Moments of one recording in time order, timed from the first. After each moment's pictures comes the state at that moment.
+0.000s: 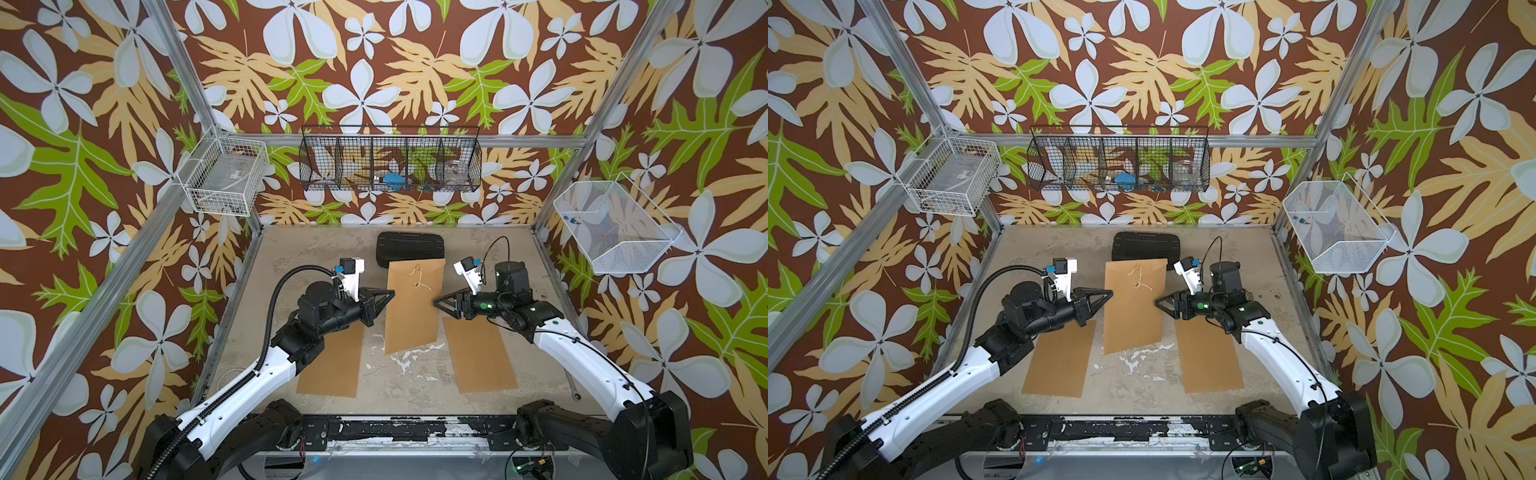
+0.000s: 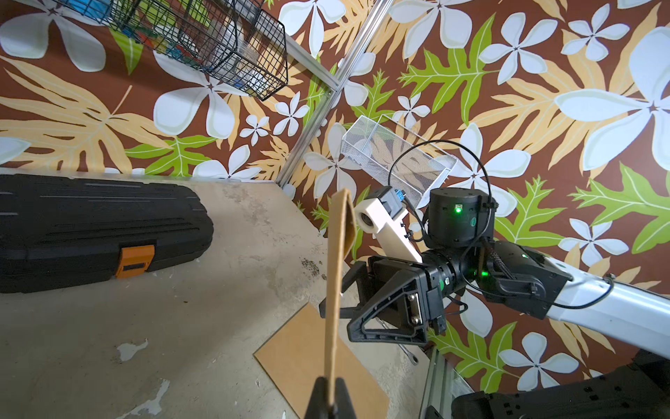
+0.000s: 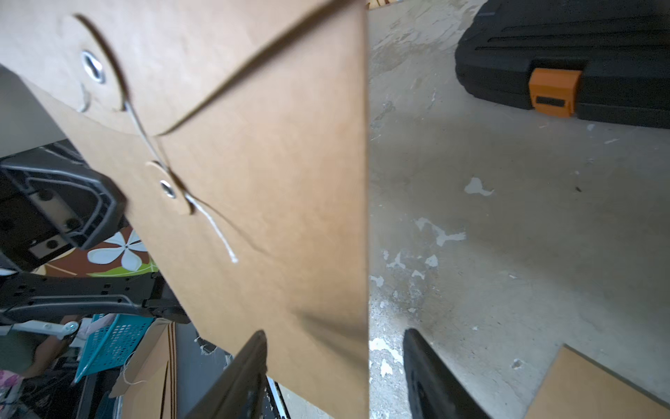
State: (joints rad) left arm -0.59 0.99 0.70 0.16 0.44 -0.54; right arm 0.29 1.18 0.84 -0.28 -0.81 0.26
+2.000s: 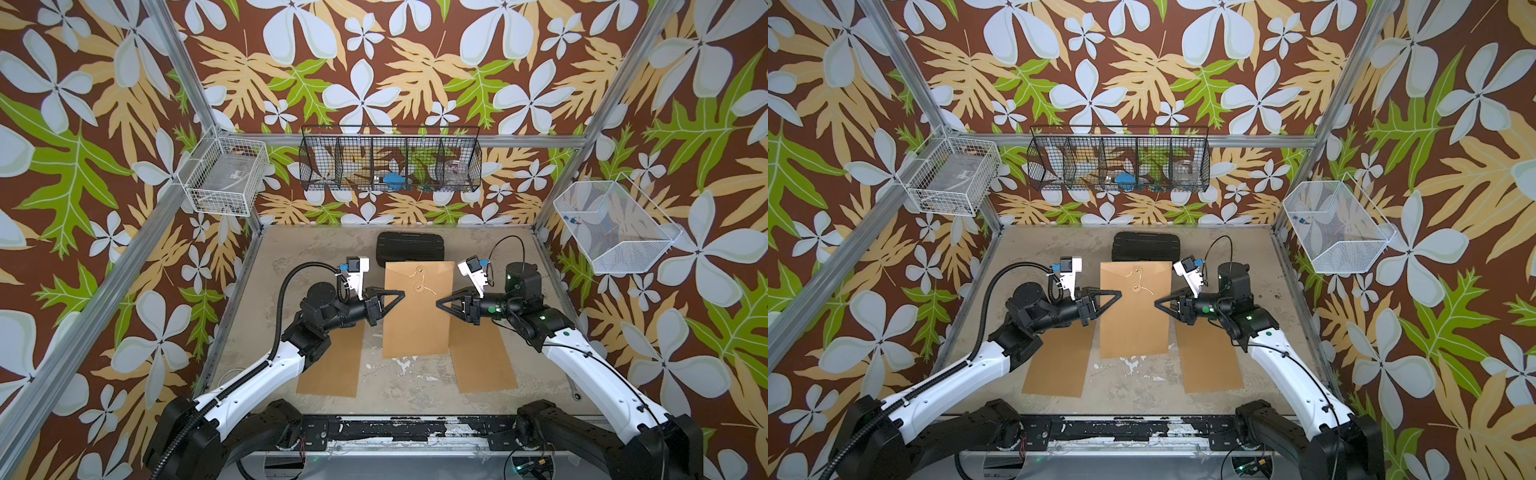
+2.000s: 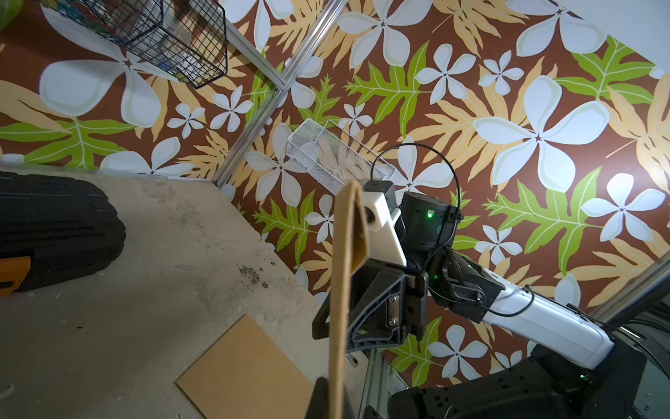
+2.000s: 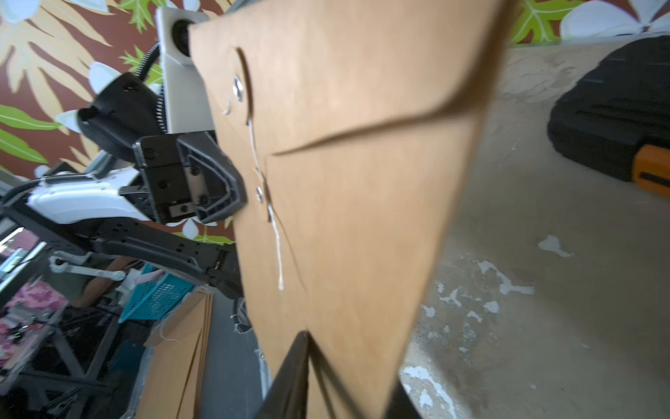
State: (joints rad) left arm -0.58 1.07 0.67 0.41 0.57 -0.69; right arm 0.29 1.08 0.83 -0.21 -0.93 0.24
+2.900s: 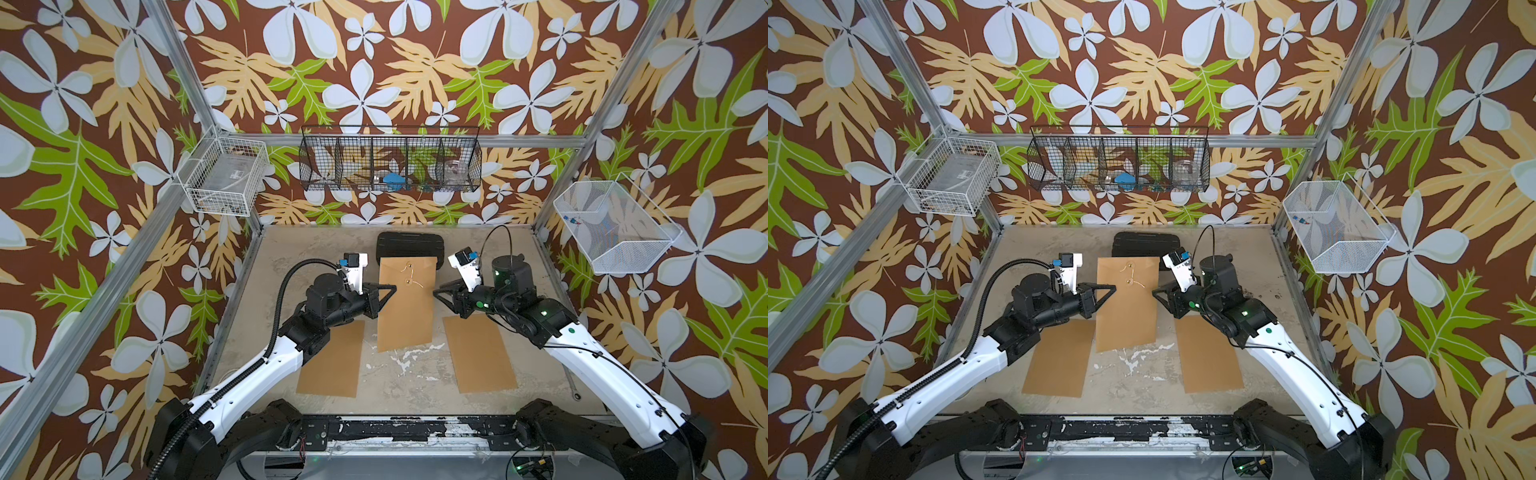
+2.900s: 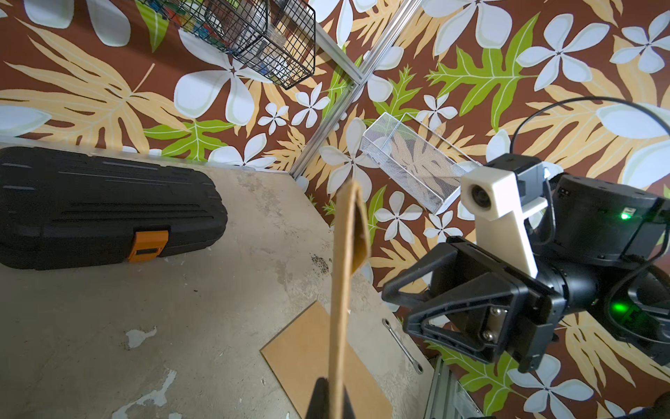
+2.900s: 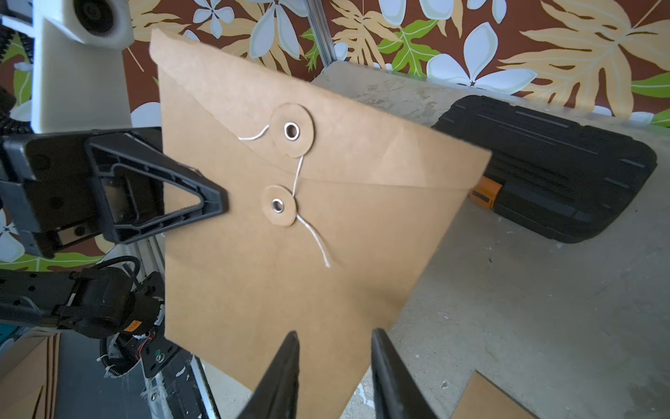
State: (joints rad) left arm -0.58 1.08 0.76 0.14 0.42 -0.59; right arm 0.49 1.11 1.03 -0.44 -0.42 0.11
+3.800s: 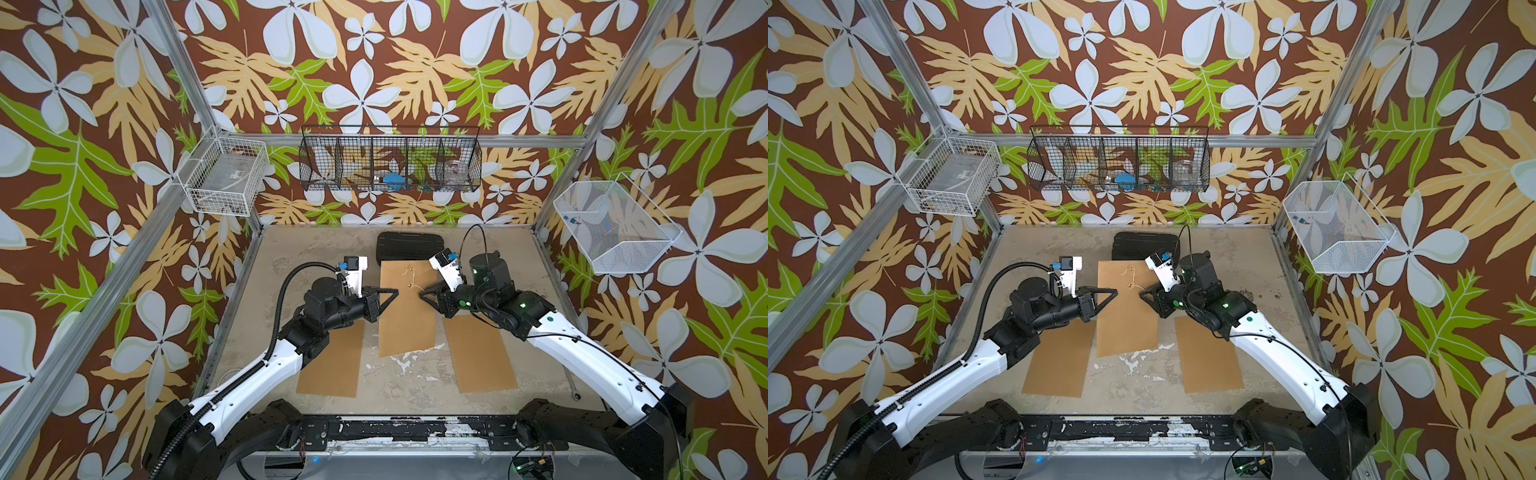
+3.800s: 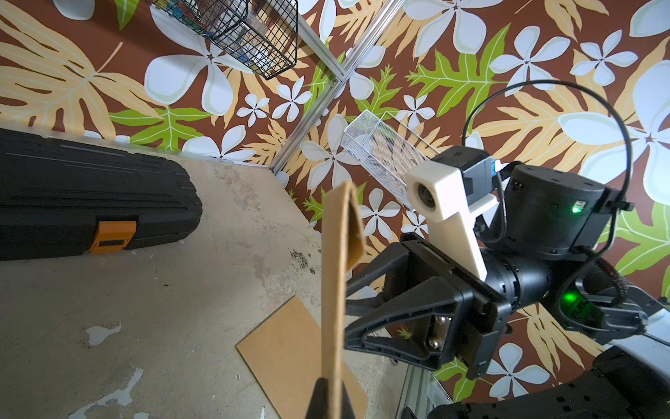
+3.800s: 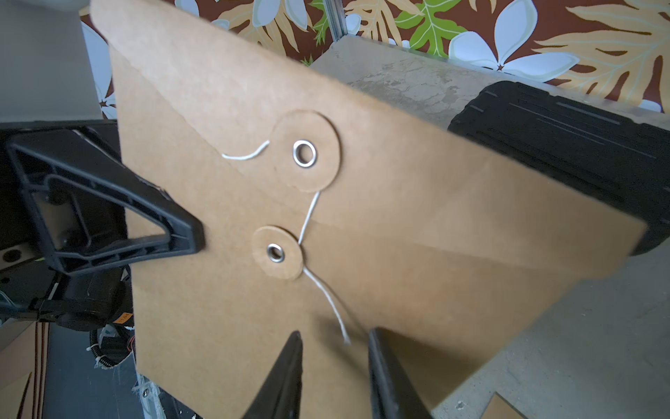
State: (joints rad) left arm -0.58 1.07 0.71 0.20 0.48 -0.64; right arm 0.58 1.22 1.07 -0.42 -0.38 0.10
